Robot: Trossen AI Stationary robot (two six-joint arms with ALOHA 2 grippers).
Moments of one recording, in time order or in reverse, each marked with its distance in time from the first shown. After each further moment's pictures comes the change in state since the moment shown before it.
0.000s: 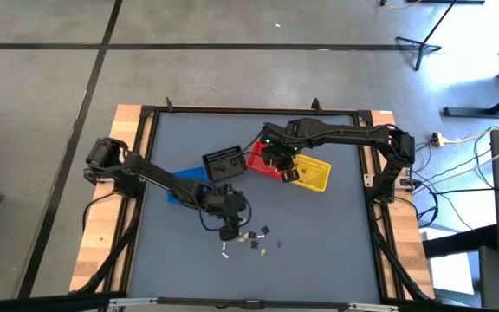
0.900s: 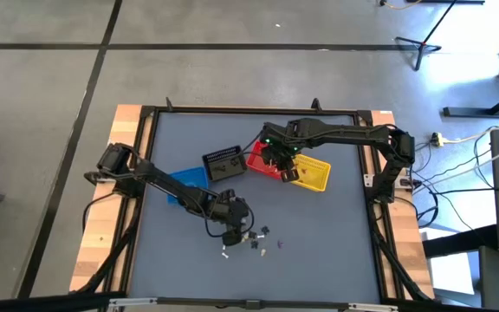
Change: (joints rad) left arm -0.032 0.113 -0.002 0.094 -0.051 0.000; right arm -0.001 0.000 0.000 0.005 0.000 0.000
